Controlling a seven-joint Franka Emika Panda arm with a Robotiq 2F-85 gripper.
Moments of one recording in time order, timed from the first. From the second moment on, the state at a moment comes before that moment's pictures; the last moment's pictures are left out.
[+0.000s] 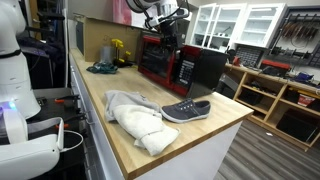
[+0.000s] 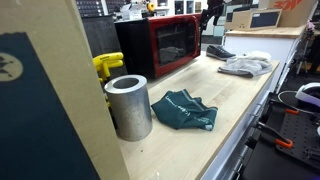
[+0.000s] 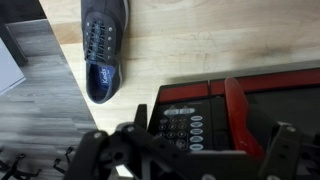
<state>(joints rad) -0.15 -0.01 -0.14 -2.11 -0.21 2.39 -0.03</state>
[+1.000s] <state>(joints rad) -0.15 0.03 -0.15 -2.11 -0.12 2.47 -0.27</state>
